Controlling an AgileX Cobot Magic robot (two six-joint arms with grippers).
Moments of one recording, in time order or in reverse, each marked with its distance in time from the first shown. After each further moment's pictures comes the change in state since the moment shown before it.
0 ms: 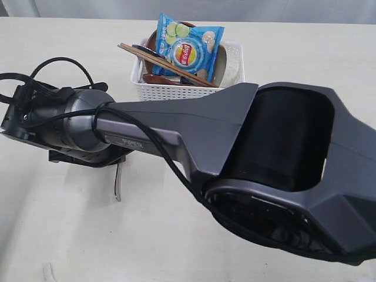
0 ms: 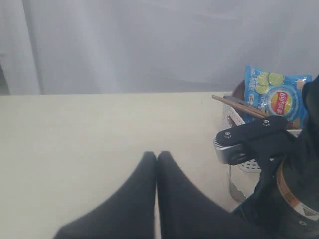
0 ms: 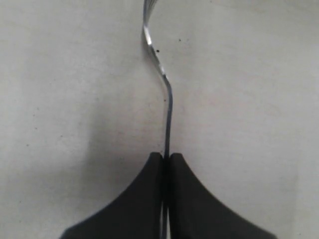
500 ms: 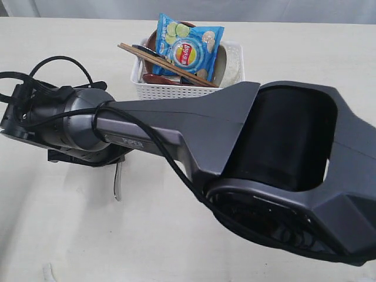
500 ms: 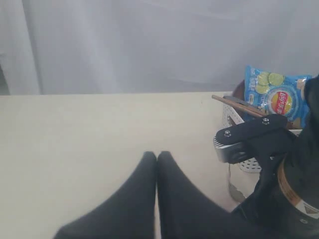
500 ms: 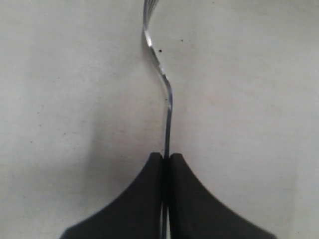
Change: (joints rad) left arm 0.000 0.000 0.000 0.000 0.000 0.000; right arm 0.000 -0.010 0.002 -0.008 -0.002 -0.006
